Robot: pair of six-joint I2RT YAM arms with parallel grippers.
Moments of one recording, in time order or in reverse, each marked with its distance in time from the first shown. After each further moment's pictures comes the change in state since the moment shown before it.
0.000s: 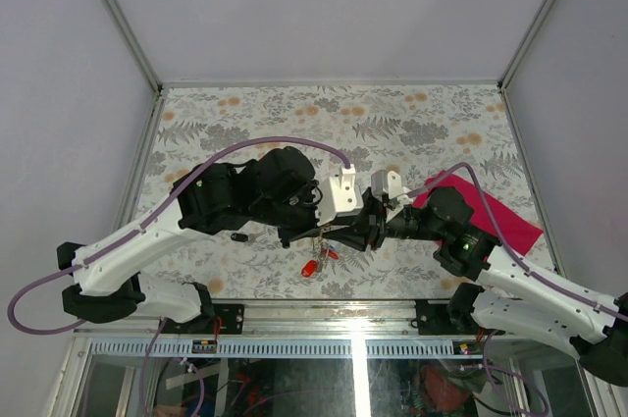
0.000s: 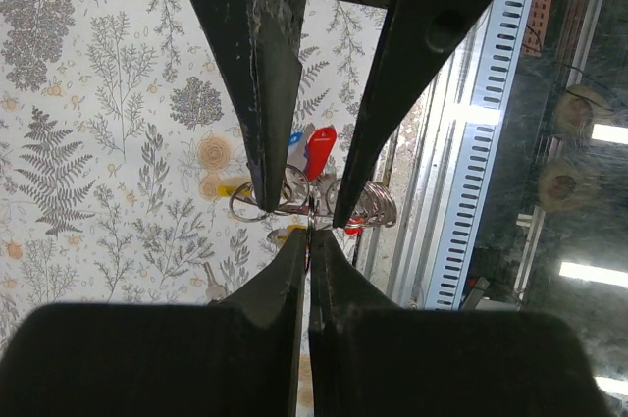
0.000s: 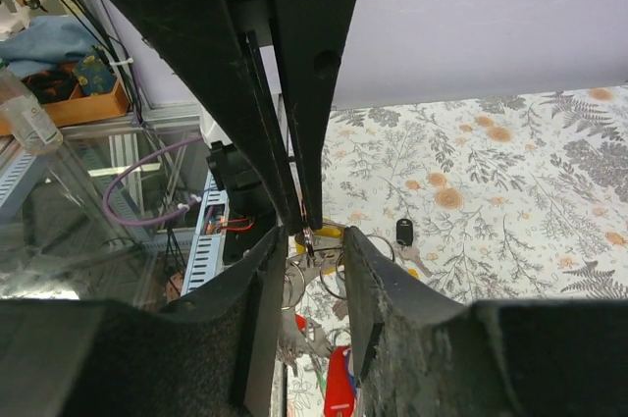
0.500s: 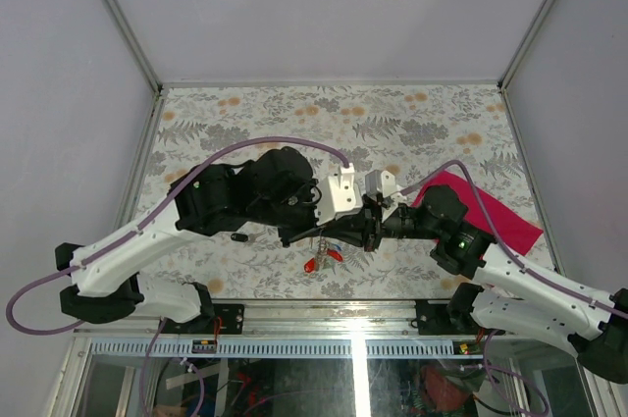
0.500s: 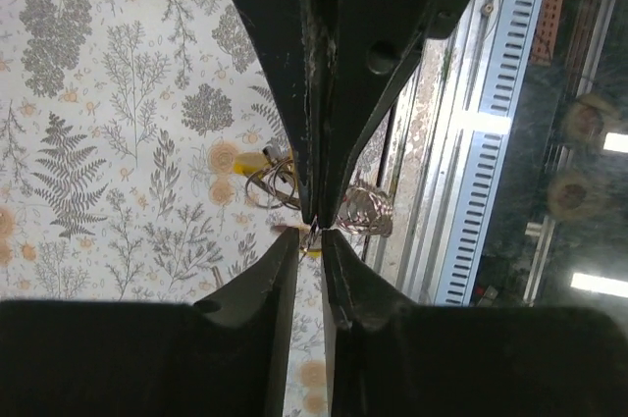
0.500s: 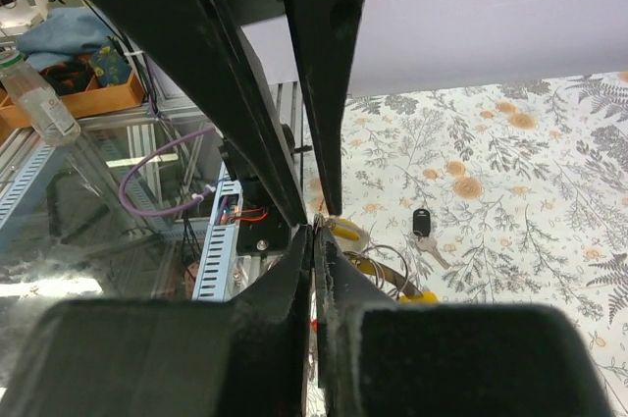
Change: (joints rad) left arm -0.006 -0.001 0.002 0.005 -0.026 0.000; right arm 0.000 0.033 0.000 0.009 -0.039 0.023
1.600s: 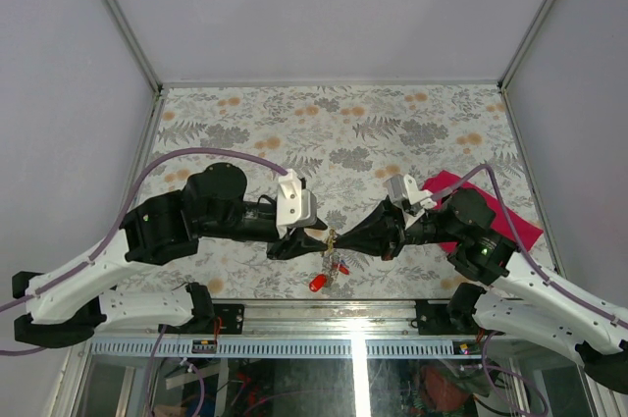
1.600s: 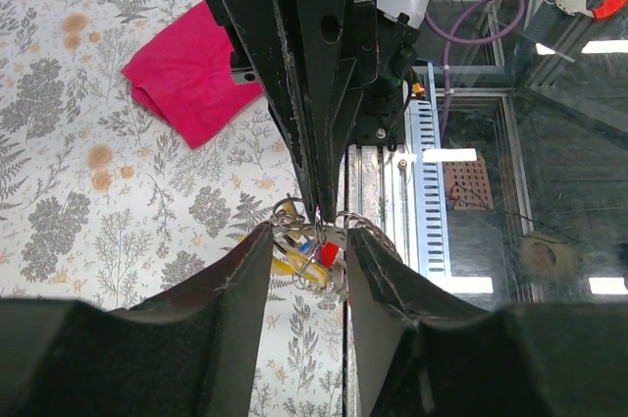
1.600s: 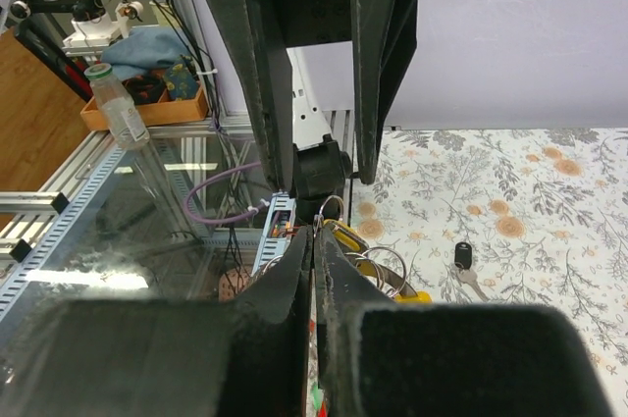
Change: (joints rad) left arm -0.005 -0.342 -0.348 0.513 0.212 -0.048; right arm 0.000 -0.114 0.053 -0.083 -0.106 0.051
